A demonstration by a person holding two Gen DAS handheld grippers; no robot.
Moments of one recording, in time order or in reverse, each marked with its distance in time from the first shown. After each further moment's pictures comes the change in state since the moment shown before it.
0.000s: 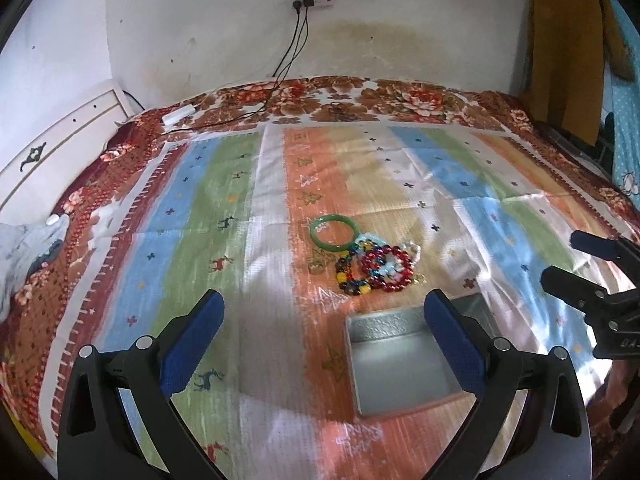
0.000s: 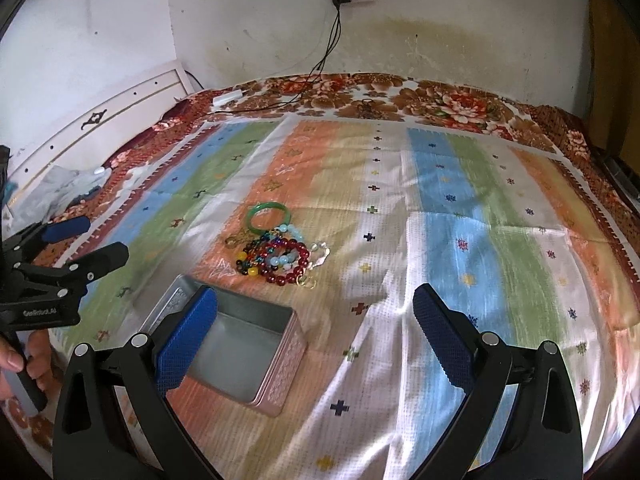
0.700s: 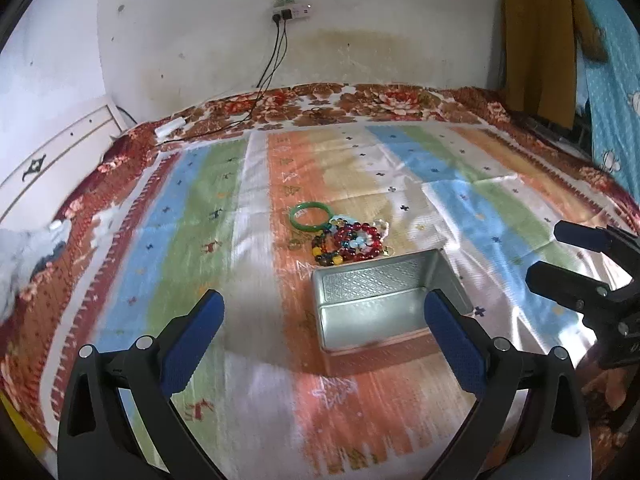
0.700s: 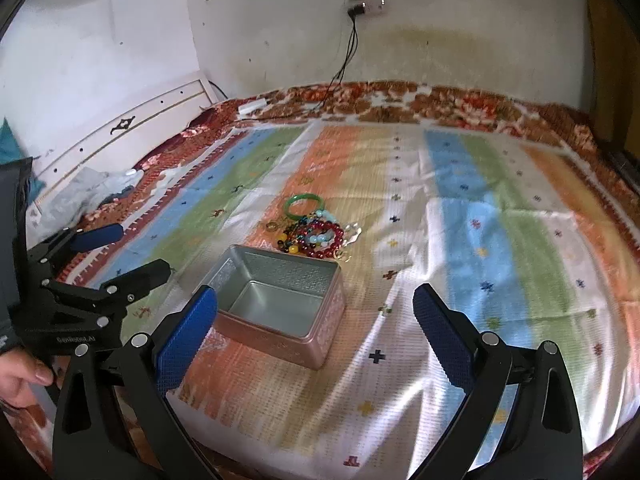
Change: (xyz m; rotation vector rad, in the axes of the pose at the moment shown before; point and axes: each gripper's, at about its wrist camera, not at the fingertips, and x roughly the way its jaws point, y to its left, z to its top) left arm -0.044 -0.027 -0.045 0.059 -0.040 -0.029; right arm -0.047 0.015 -0.039 0.027 -0.030 0.088
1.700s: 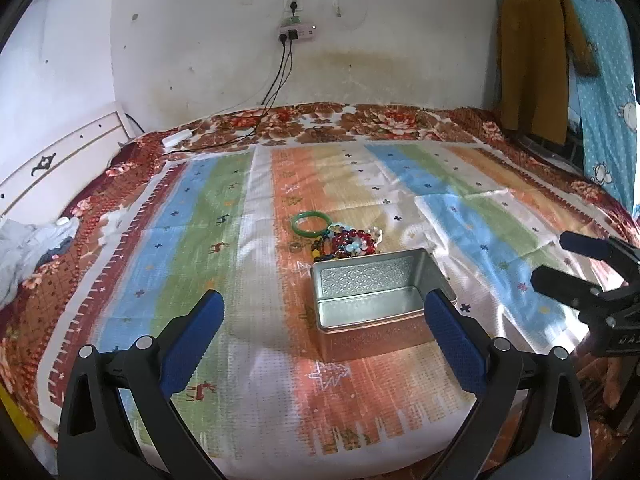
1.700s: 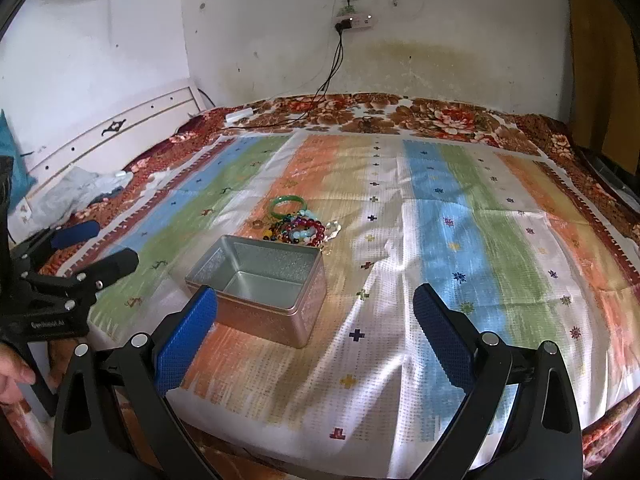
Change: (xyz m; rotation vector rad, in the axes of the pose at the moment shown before) left arm -0.036 0.004 -0.023 -0.034 -0.082 -0.007; right arm -0.034 0.009 -0.029 -0.027 -0.057 -0.072
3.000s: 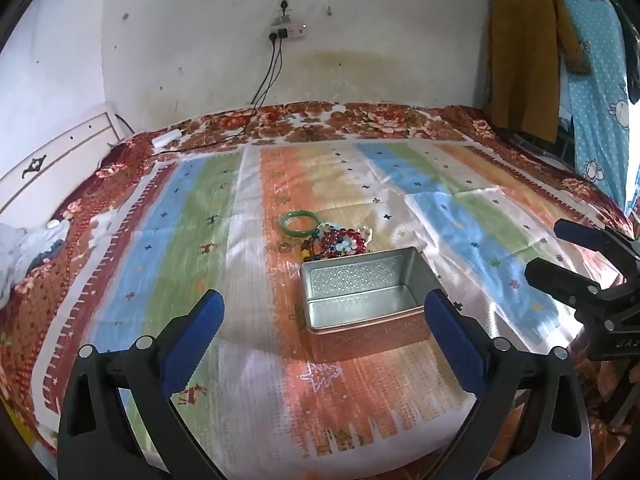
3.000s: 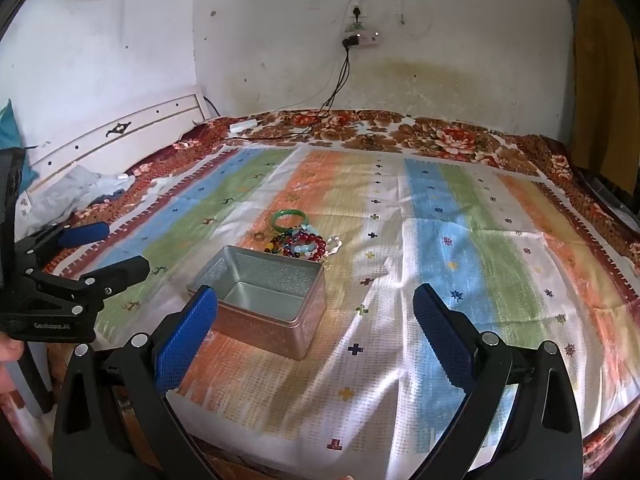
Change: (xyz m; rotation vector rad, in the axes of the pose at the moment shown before) left arm 0.005 0.001 0.001 0.015 0.007 -0.046; right arm -0.003 0.006 0.001 -0.040 -0.060 -0.020
